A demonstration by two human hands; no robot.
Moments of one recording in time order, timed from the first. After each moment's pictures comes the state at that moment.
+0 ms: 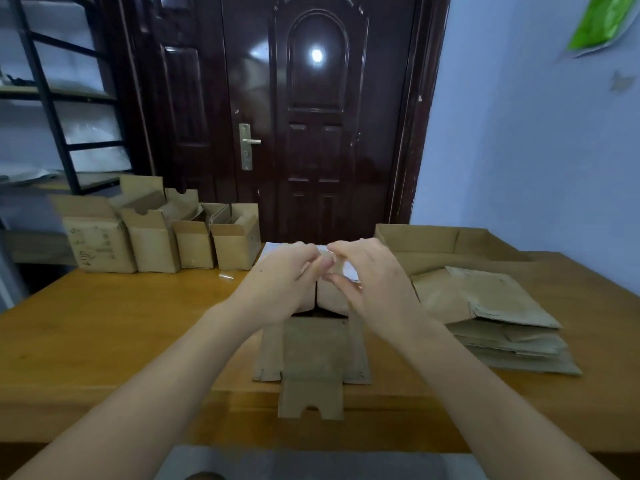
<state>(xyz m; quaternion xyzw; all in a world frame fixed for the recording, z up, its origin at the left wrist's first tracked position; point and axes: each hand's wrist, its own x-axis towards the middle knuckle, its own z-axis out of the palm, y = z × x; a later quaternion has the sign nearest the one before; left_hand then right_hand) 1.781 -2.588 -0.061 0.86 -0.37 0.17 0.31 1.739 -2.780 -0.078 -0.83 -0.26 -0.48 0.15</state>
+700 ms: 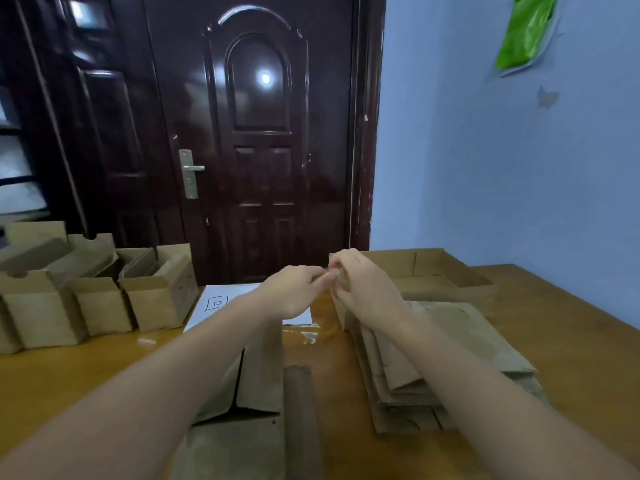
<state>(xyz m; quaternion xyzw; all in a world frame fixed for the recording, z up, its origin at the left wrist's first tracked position) 1.908 -2.739 -0.047 0.91 -0.34 0.01 0.24 1.841 -2.902 -0.067 -0.91 -0.10 -0.35 0.17</state>
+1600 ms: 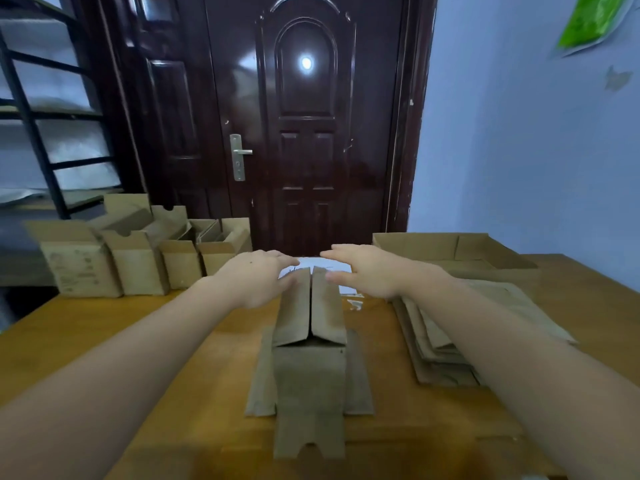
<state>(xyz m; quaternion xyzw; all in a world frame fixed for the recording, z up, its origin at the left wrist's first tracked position) 1.882 -2.582 -0.048 0.95 -0.30 0.07 0.01 1.827 -2.826 -0.032 -0.98 -0.15 -0.02 0.10</state>
